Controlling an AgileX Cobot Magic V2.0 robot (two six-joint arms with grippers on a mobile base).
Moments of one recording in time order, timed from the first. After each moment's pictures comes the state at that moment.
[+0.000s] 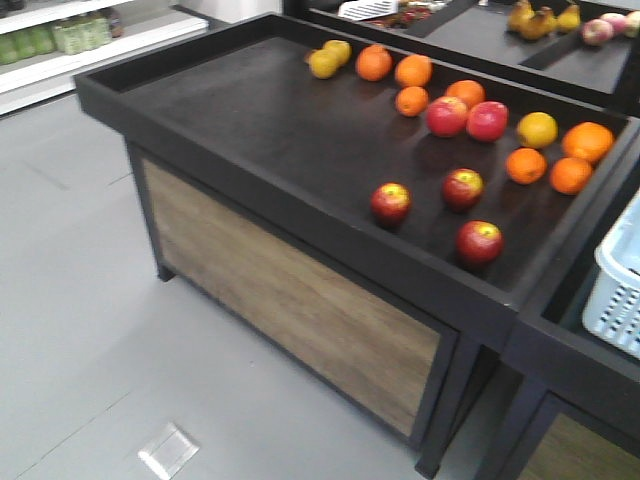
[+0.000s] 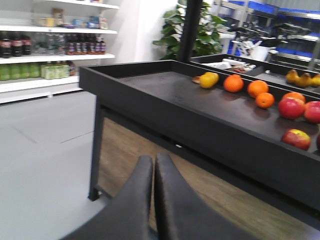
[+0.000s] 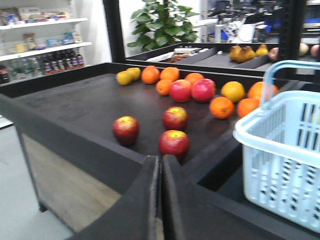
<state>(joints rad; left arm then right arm) -0.01 -0.01 0.02 0.10 0.13 -0.26 0.02 -0.01 0.03 -0.07 0.11 0.13</state>
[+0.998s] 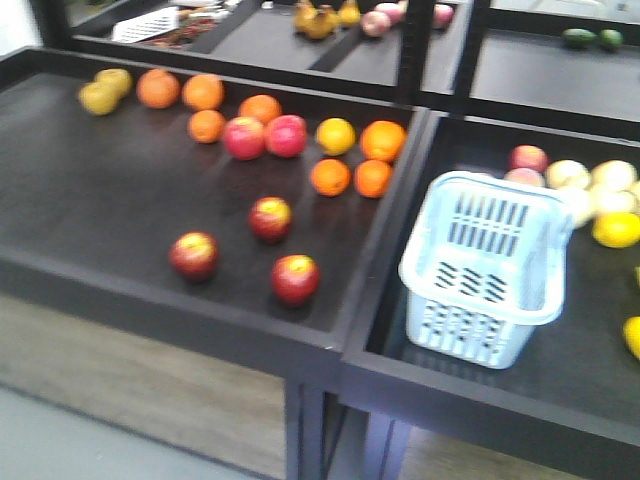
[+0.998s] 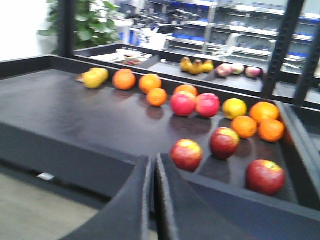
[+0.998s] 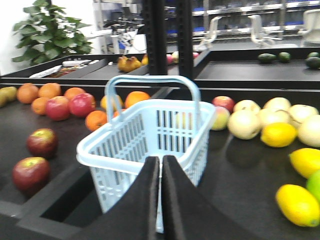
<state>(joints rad) -0.01 -0.01 0.02 0.10 0.13 -0.26 0.02 -0.01 0.03 -0.07 0.11 0.13</state>
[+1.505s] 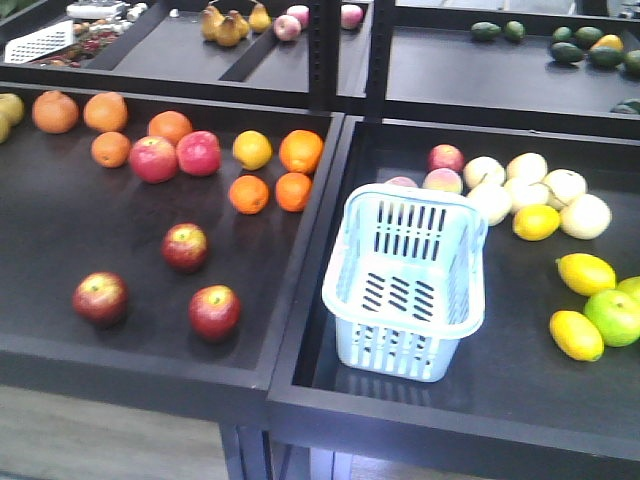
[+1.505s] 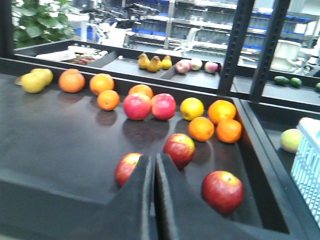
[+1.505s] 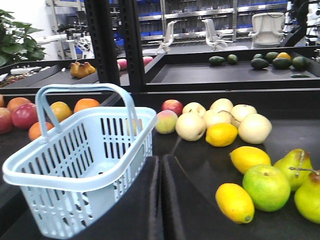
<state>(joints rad) -0.01 -0.01 0.02 0.10 0.13 -0.26 0.02 -0.01 0.03 -0.07 0.11 0.13</state>
